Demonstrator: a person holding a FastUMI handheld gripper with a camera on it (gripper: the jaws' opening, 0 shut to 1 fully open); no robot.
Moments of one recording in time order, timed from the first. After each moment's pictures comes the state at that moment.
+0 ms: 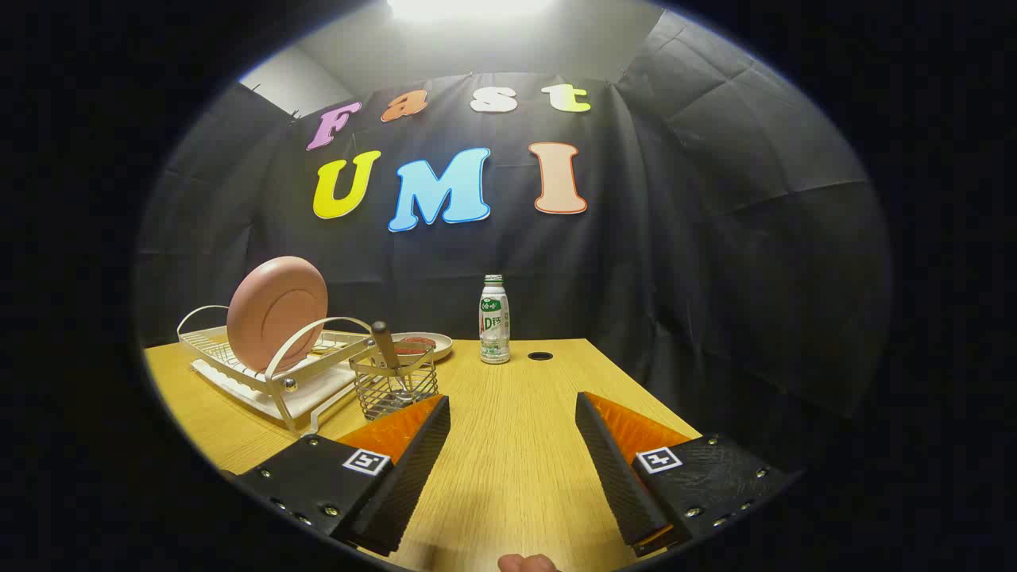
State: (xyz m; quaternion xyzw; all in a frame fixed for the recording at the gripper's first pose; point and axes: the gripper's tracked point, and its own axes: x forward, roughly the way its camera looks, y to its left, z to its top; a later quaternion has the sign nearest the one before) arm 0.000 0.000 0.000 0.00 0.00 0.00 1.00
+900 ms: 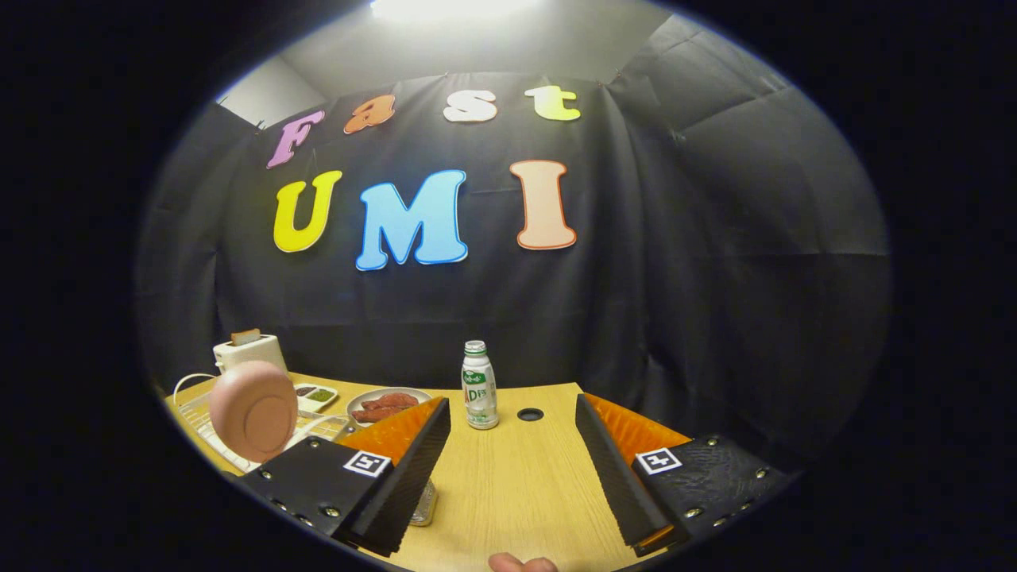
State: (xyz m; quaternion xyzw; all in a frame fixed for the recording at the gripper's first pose) arm 0.057 0.009 0.163 0.01 0.01 -0.04 1.00
